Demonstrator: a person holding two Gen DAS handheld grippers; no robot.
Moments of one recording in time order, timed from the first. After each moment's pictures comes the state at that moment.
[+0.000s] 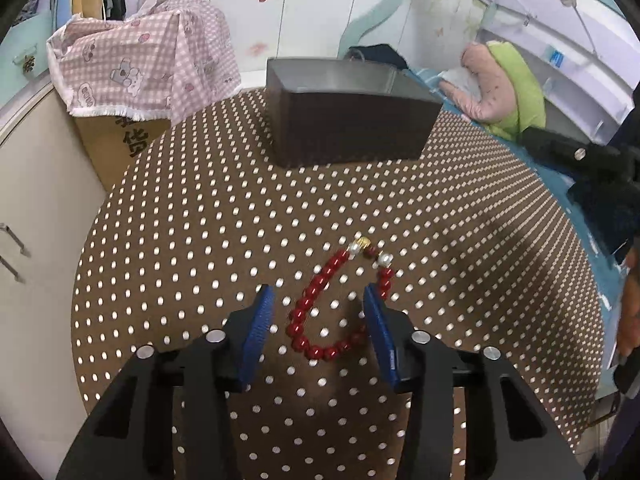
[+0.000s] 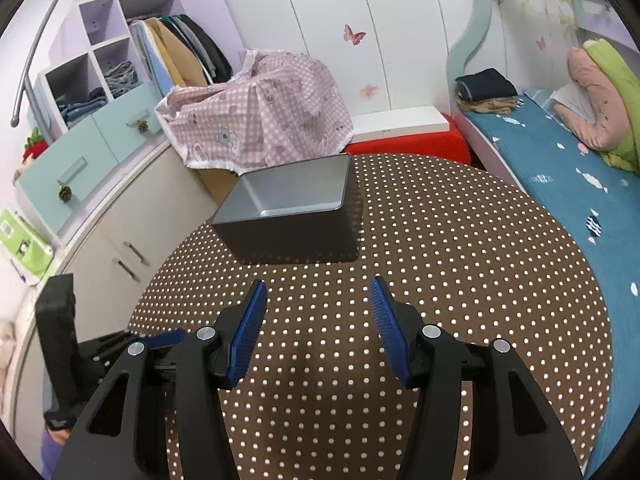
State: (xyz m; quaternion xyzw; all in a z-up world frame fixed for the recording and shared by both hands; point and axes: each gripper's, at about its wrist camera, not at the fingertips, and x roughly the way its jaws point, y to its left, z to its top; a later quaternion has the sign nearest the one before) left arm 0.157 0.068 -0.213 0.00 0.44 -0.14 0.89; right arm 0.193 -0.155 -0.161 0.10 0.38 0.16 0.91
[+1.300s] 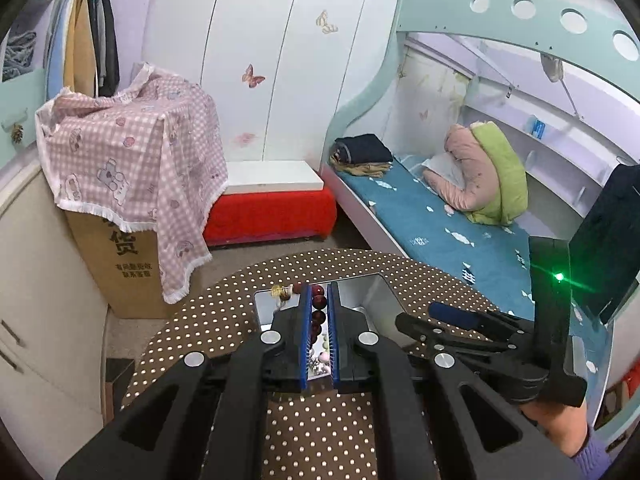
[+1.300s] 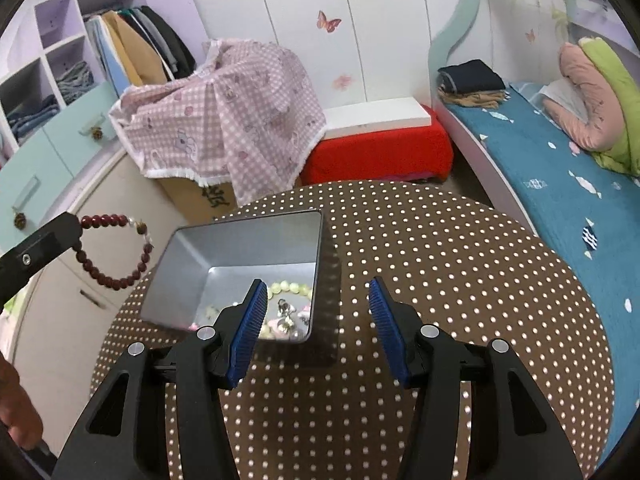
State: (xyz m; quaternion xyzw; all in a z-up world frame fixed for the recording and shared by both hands) left arm 0.266 0.057 -0.090 -0.04 0.32 -0.17 0.93; right arm 0.326 -0.133 -0.171 0.09 0.41 0.11 0.90
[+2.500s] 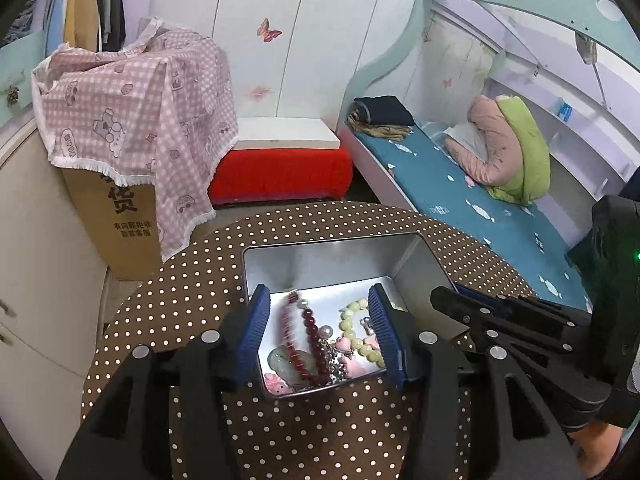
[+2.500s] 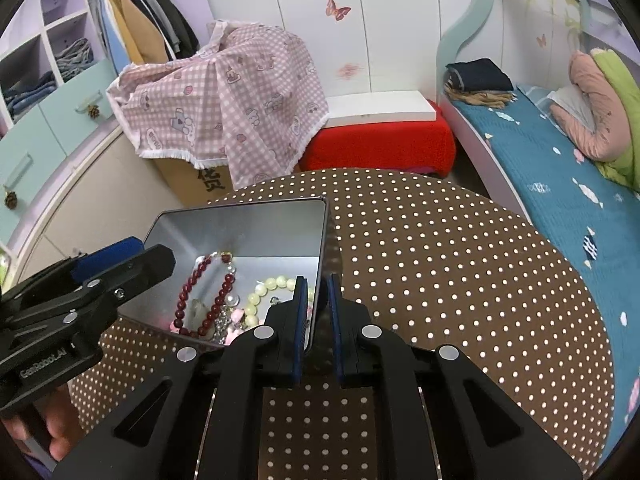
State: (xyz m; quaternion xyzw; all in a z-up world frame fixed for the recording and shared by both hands) left arm 0.301 0.047 -0.150 -0.04 0.39 -0.14 0.91; right arm 0.338 -0.123 -0.186 0.06 0.43 0.11 0.90
